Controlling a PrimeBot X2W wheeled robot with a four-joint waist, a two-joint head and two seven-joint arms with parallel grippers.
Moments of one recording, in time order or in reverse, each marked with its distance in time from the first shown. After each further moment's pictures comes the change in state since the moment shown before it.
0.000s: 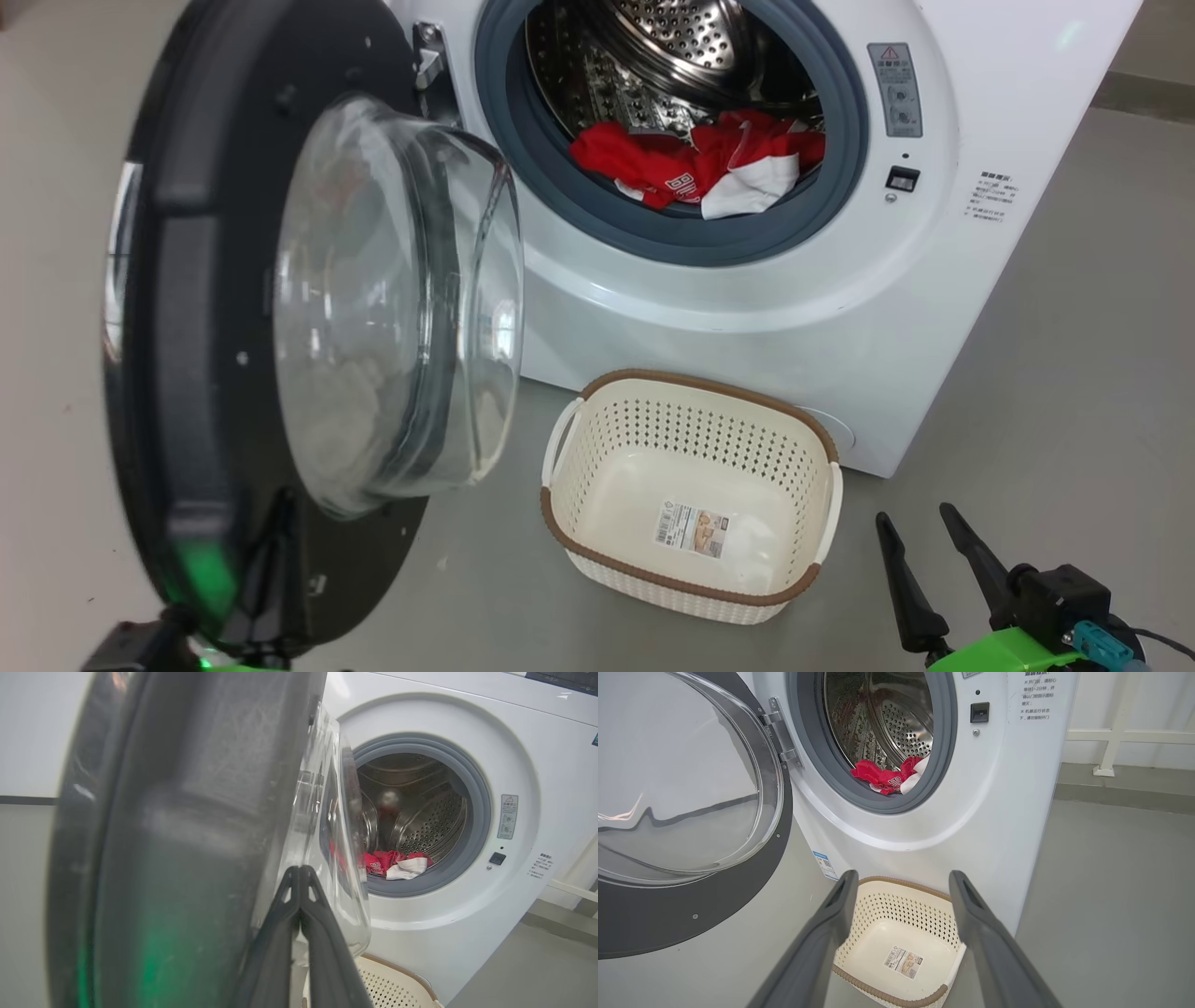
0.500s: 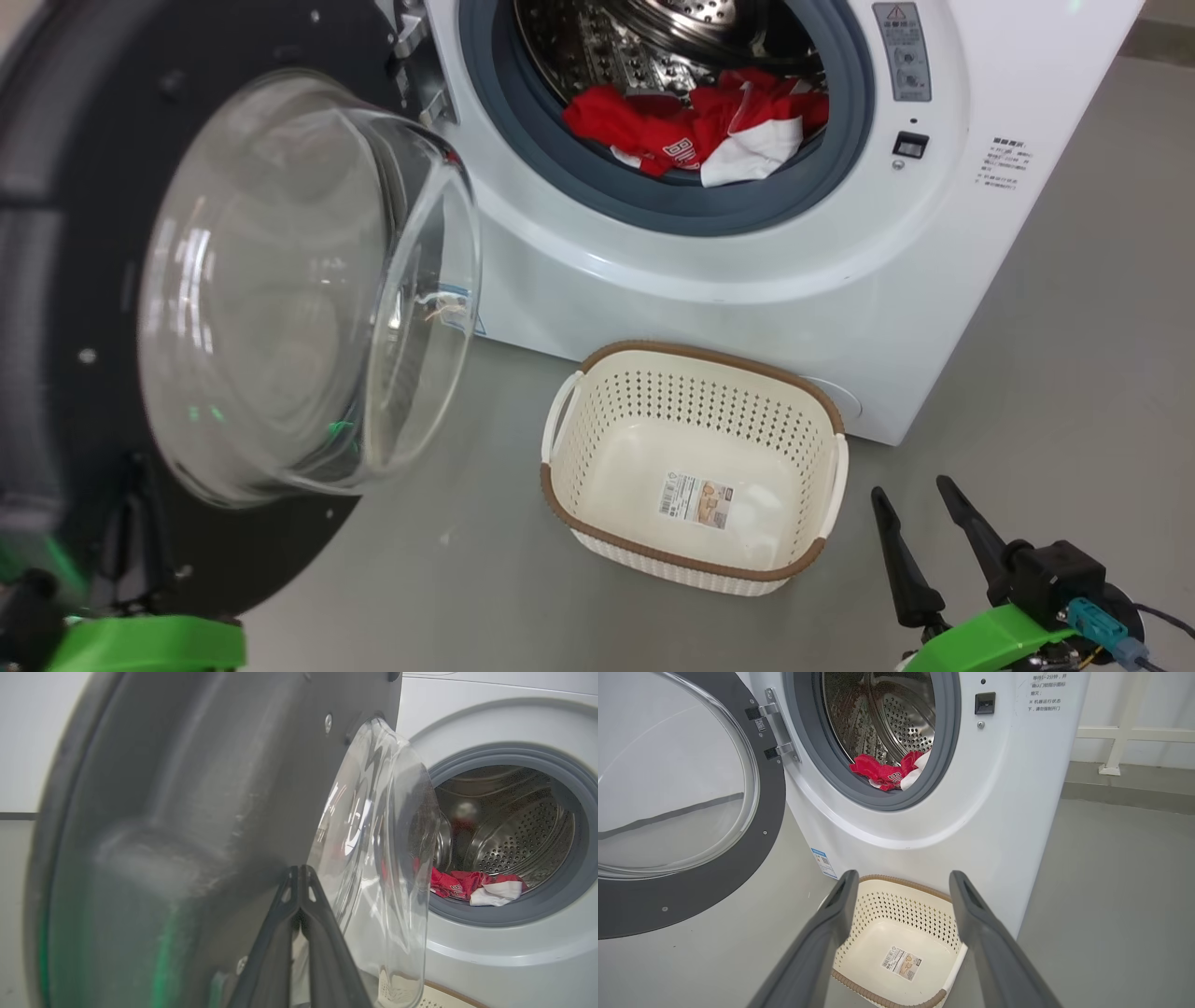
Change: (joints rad) left arm -0.105 0.009 0.226 0.096 0.040 -0.026 0.000; right arm -0.035 -0.001 0.000 -0.006 -0.033 0.000 0.000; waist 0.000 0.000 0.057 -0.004
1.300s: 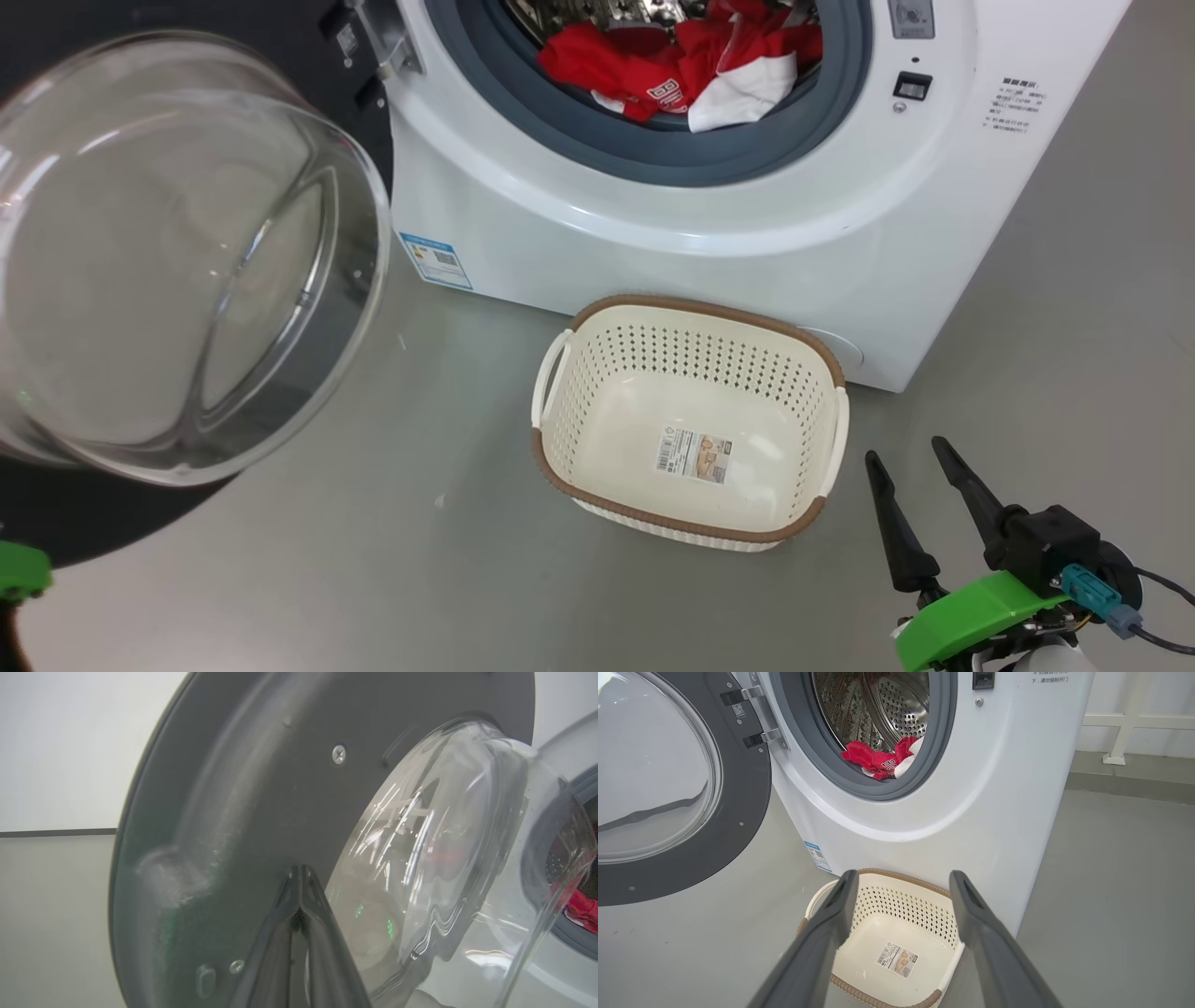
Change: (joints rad) left arm -0.257 0.114 0.282 0.288 0.096 -0.036 0.000; right arm -0.066 -0.009 0.010 0.002 -0.024 0.000 0.000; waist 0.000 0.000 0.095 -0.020
